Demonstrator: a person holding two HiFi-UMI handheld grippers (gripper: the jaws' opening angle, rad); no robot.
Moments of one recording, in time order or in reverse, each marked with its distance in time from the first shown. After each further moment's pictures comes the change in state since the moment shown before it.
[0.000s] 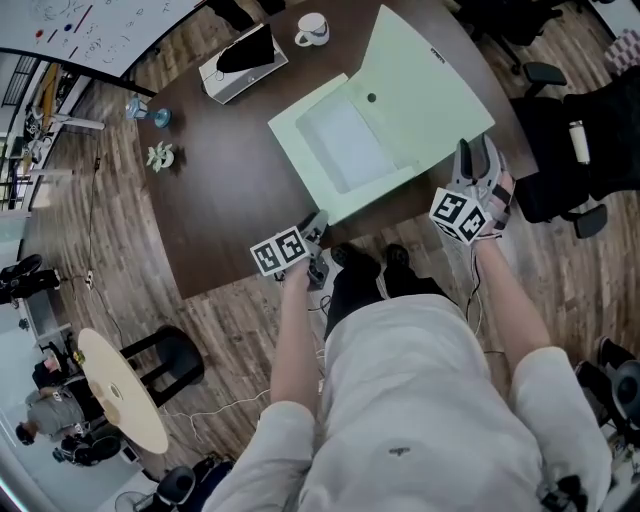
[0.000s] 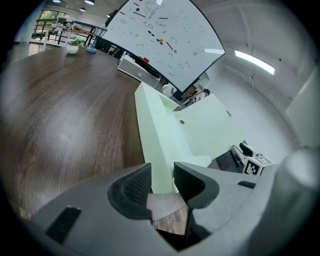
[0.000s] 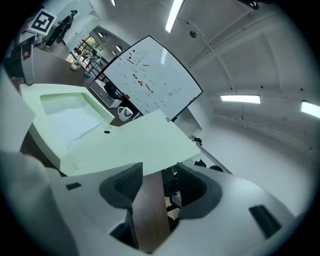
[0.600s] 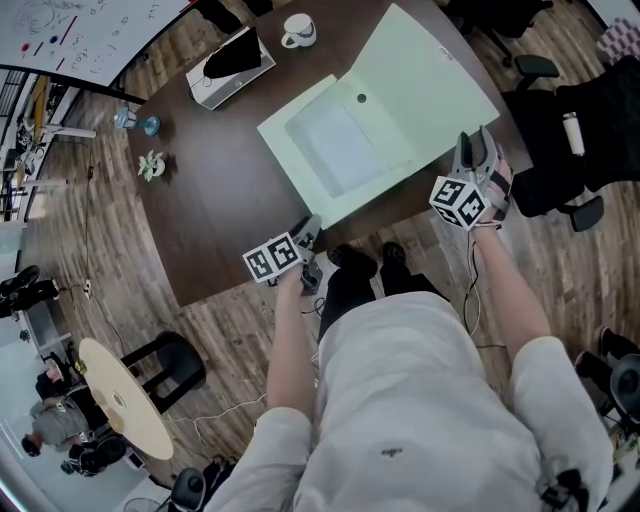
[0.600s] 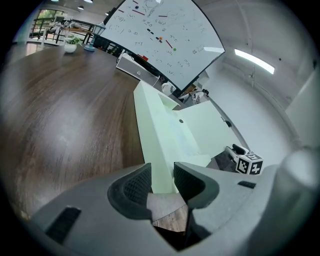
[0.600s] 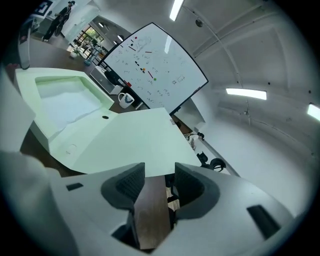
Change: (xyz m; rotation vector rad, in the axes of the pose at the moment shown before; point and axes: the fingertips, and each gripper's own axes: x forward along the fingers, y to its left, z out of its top) left arm 0.000 -0.002 -0.001 0.003 0.022 -0.010; right arm 0.031 0.001 -0.037 -0.038 0.114 0.029
